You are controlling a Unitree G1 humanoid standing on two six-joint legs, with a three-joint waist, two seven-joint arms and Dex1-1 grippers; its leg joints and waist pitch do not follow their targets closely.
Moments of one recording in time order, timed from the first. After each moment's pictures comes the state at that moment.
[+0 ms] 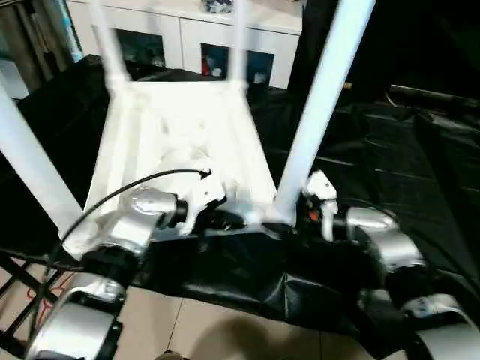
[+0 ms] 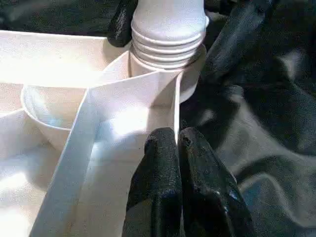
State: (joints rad) left arm -0.63 0.32 -0.23 0.69 0.04 0.01 -1.28; right arm -0.54 -0.31 0.14 0.69 0.13 0.06 1.17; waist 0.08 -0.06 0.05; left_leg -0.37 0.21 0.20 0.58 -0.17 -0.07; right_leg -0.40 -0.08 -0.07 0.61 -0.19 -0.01
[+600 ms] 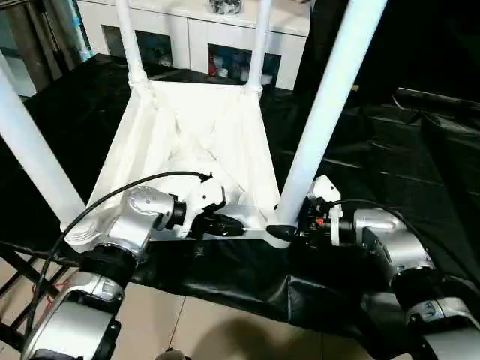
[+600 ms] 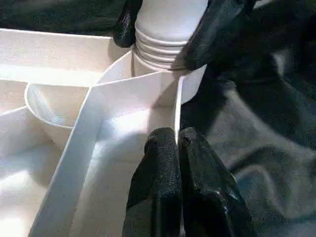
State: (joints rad) left arm -0.64 0.29 -0.23 0.71 0.05 0.02 -1.21; right arm -0.52 -0.28 0.10 0.67 0.13 0.12 1.06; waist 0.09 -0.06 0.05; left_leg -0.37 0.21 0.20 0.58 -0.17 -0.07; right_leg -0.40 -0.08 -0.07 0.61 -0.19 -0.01
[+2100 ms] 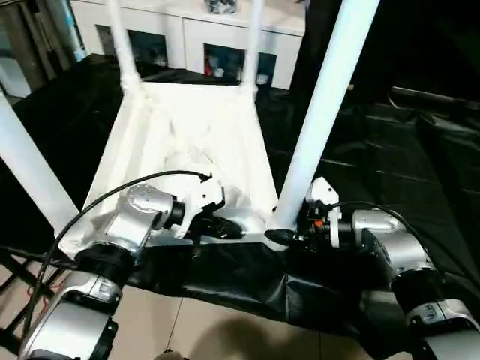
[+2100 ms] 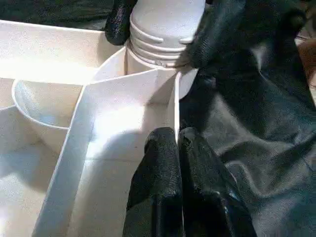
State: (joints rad) left arm -0.64 0.34 -0.26 0.66 0.03 0.08 -1.35; right arm -0.51 -0.32 0.14 0.63 0.13 0.13 1.21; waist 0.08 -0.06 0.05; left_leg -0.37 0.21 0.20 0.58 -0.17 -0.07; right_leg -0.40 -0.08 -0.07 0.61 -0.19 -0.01
